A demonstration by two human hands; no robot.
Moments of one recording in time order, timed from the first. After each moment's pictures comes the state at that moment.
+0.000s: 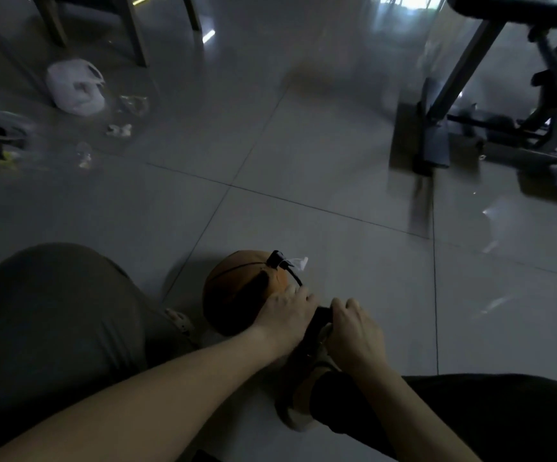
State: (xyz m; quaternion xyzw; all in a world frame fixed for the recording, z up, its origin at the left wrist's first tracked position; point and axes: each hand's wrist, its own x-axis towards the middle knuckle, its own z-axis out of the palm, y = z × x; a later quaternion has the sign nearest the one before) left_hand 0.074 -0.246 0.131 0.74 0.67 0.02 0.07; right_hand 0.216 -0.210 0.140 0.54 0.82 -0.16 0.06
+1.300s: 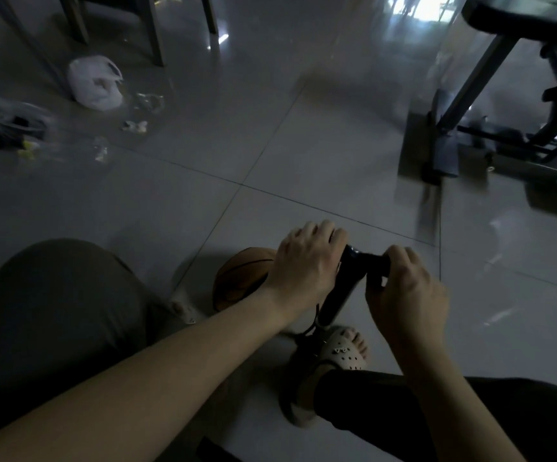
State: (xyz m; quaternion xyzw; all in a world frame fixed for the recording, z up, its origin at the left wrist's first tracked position) left_hand 0.062 -0.228 0.226 0.71 0.66 0.22 -0.10; right_hand 0.227 -0.196 0.234 0.54 0.81 0.00 -0.23
